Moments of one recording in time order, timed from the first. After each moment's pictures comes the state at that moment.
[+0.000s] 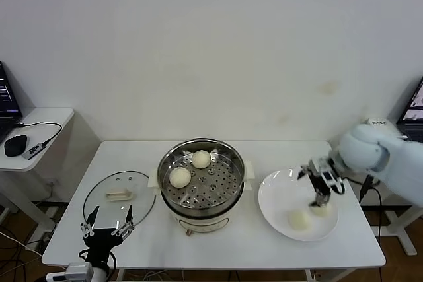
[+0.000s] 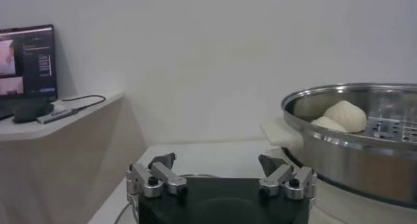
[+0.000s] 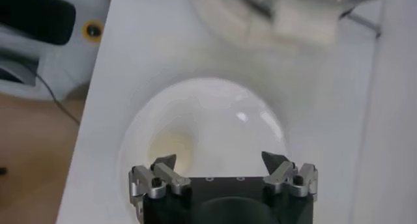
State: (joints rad) left arm 1.75 -1.25 -0.59 -2.21 -0.22 0.16 -0.24; right arm 0.19 0.40 -1.02 1.71 0.01 -0.33 -1.05
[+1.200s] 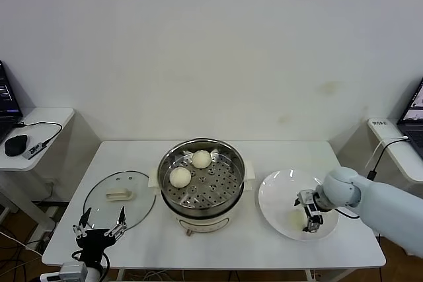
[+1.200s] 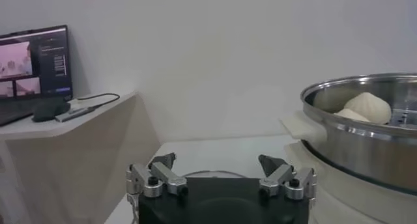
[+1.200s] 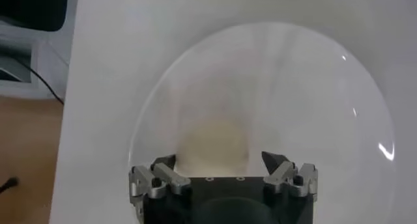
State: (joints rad) left arm 1.75 -1.25 -0.63 -2.19 -0.22 0.16 -0.24; right arm -0.18 0.55 -0.80 1.53 -0.11 -0.35 -0.97
